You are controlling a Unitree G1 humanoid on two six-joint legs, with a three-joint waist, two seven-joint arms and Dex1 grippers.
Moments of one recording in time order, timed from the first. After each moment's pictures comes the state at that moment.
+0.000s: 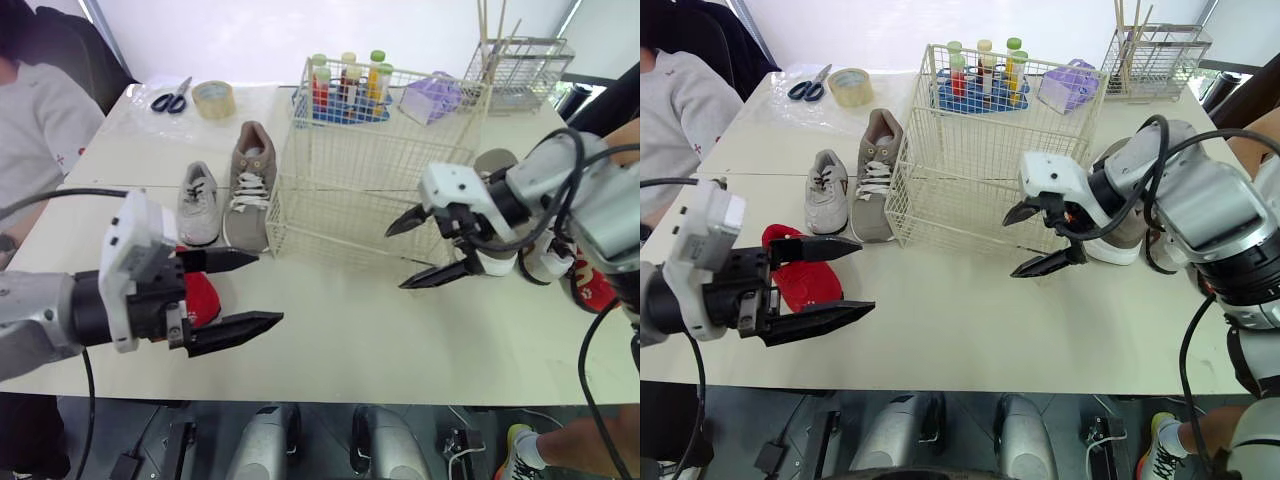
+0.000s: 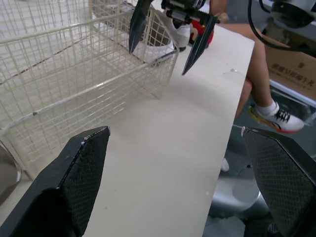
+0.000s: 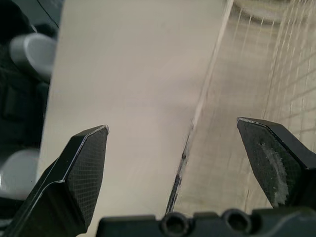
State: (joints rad) left arm -0.02 1.16 0.54 -0.80 -1.55 0.90 -0.49; right arm -0.95 -1.04 0.46 -0.18 0.33 0.70 1.44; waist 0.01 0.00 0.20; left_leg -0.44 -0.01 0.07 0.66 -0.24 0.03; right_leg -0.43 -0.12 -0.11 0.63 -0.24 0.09
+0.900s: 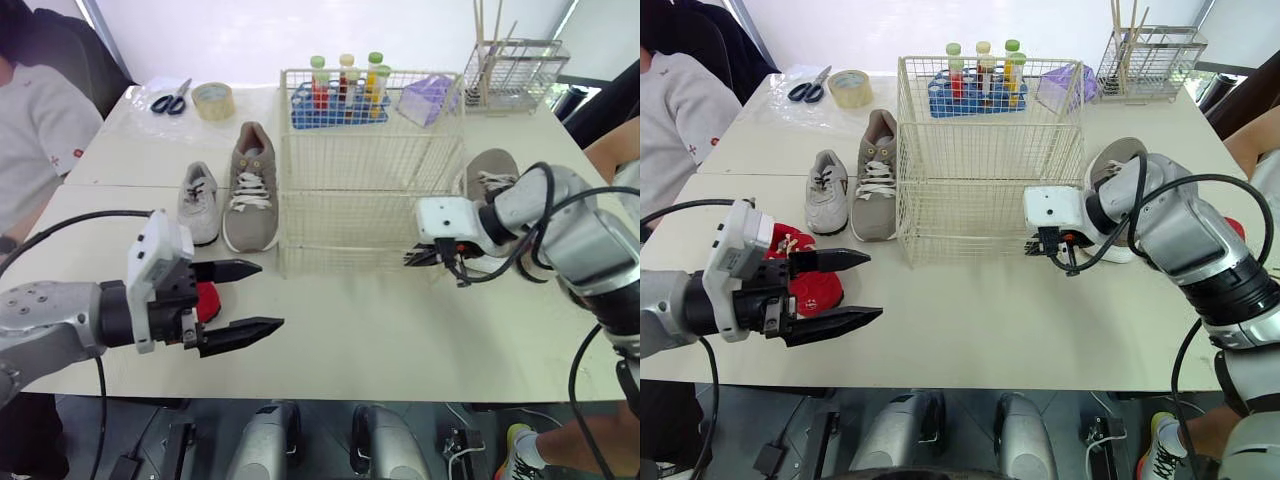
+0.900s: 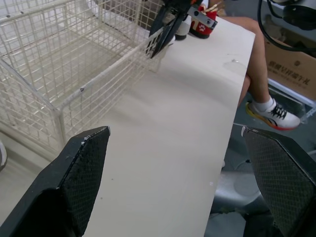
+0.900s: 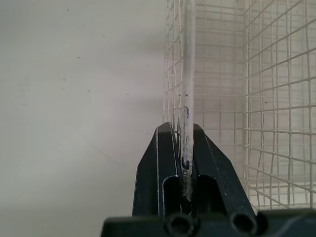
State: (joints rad) left arm -0.05 1.10 0.40 -0.75 -1.34 0.86 -0.61; right arm -0.82 -1.00 0.40 -0.18 0.05 0.56 1.40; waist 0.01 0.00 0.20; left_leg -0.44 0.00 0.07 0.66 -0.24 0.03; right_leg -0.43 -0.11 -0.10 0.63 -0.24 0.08
